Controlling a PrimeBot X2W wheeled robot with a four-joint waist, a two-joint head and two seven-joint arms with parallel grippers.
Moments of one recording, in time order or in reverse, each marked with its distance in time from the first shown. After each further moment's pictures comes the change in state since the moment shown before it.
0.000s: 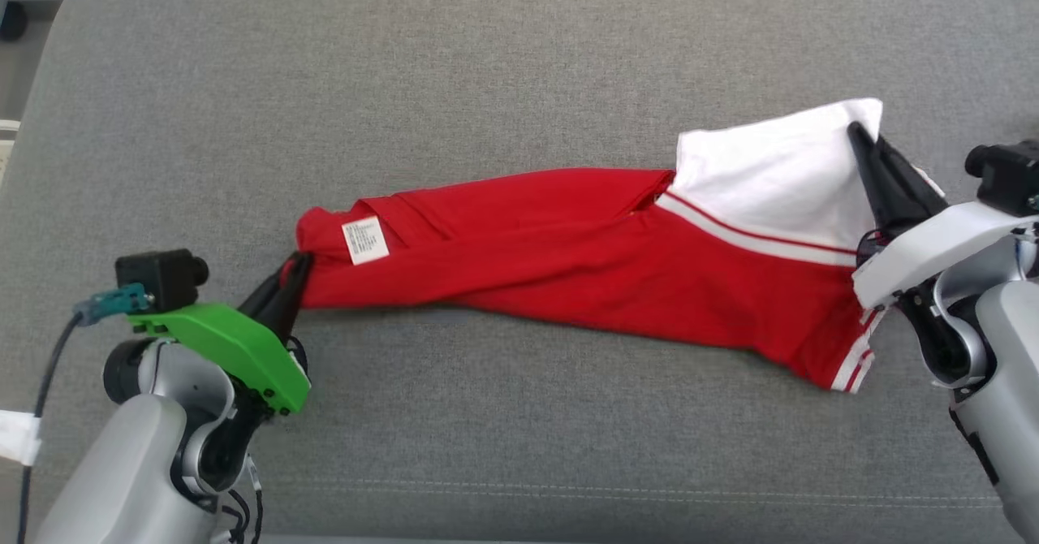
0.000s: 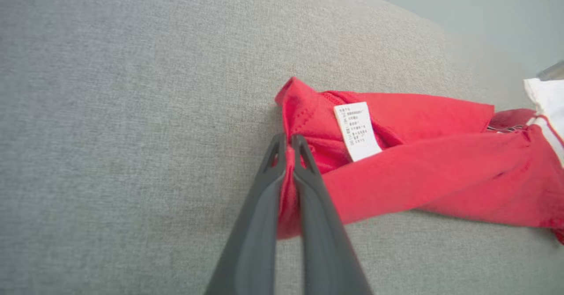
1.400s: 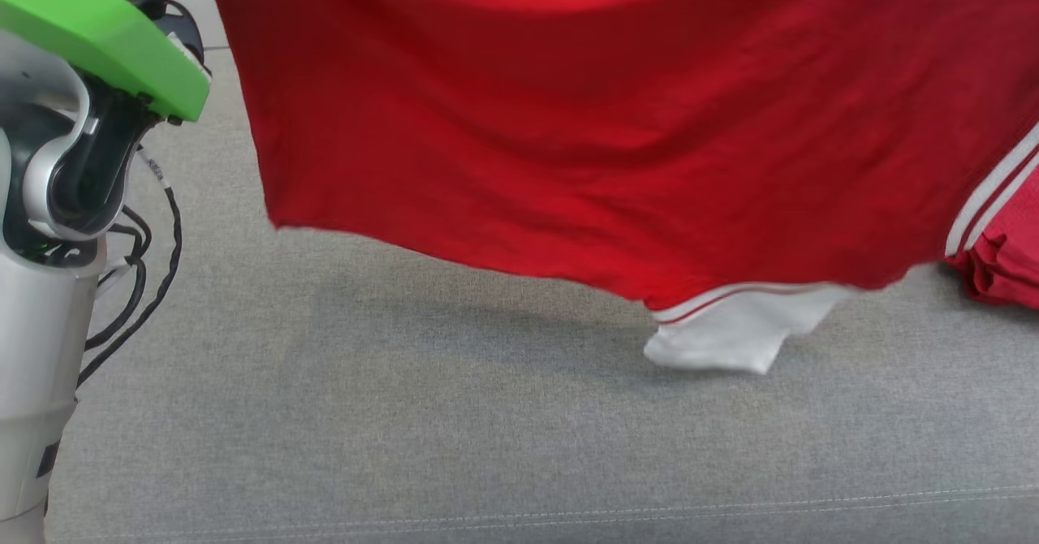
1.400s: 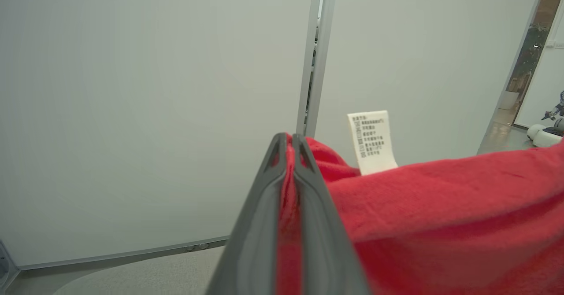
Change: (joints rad) left arm -0.494 0.078 0.073 -0.255 0.044 0.085 0.129; right arm -0.427 -0.114 -0.170 -0.439 -0.126 0.000 0.161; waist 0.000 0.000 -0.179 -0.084
